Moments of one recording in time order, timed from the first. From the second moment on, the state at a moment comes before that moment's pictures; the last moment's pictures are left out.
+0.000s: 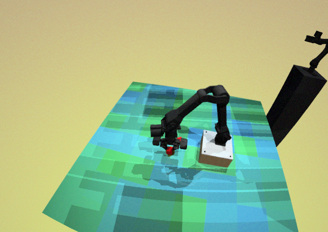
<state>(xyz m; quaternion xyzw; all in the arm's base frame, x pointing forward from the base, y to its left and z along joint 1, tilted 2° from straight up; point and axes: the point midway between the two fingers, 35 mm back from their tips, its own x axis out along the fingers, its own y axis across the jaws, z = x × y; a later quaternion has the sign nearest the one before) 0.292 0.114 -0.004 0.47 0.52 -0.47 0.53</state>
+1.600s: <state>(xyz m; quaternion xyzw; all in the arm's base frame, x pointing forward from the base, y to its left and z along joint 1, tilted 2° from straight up) 0.291 0.113 0.020 0.47 0.53 -0.48 0.52</state>
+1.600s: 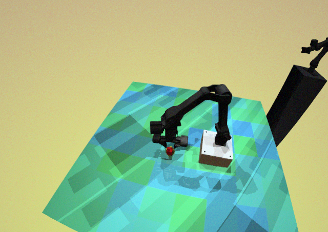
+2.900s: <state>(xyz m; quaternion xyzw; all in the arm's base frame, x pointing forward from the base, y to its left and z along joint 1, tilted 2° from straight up) 0.275 0.035 0.047 0.06 0.71 -0.06 0.70</state>
